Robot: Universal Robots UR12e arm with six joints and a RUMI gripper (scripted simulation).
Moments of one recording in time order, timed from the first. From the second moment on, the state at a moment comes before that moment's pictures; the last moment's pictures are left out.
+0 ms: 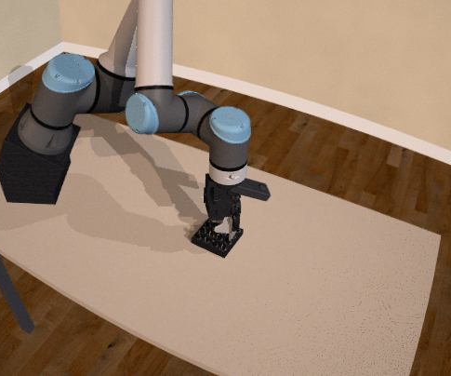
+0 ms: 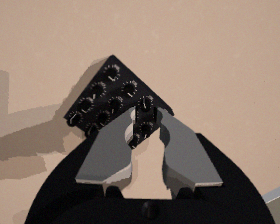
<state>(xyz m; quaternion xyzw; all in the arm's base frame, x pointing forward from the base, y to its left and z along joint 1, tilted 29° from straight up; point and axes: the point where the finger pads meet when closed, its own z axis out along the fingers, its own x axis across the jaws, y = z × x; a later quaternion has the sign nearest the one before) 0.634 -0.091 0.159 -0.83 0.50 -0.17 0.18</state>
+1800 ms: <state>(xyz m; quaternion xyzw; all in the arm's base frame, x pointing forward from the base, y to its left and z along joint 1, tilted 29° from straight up) 0.641 -0.089 0.147 -0.83 0.50 -0.17 0.18</state>
